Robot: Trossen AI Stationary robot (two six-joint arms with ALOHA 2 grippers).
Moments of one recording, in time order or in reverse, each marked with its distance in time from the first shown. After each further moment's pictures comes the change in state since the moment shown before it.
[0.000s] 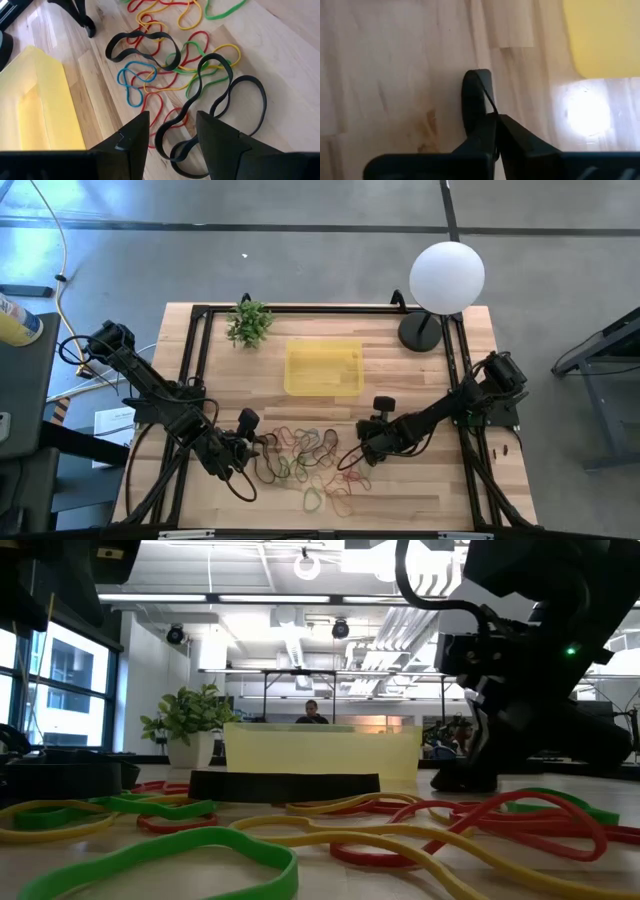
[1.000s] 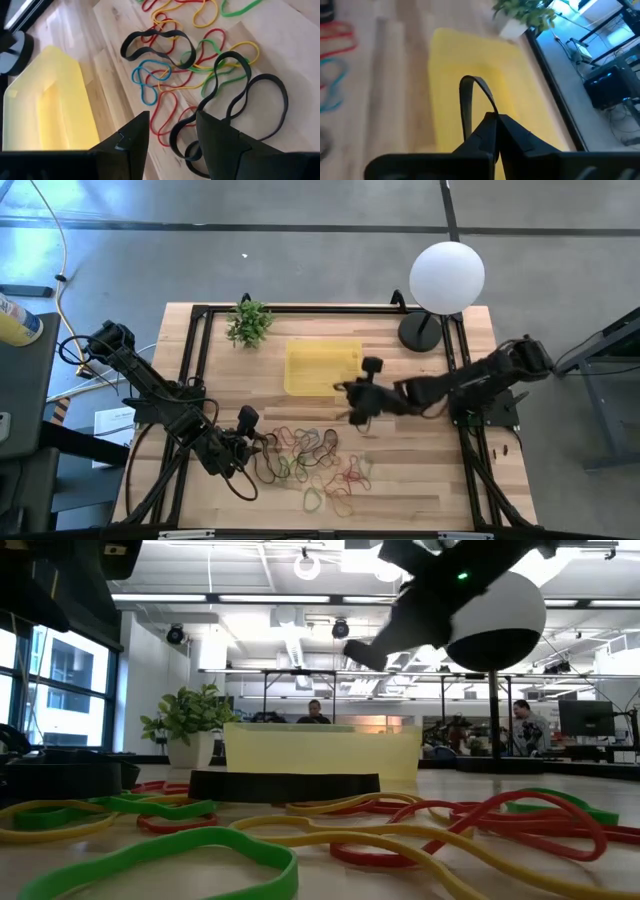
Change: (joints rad) left arm 0.000 0.000 0.000 -0.004 -0.068 0.012; right arm -0.280 -0.274 0.003 0.410 0.060 -0.590
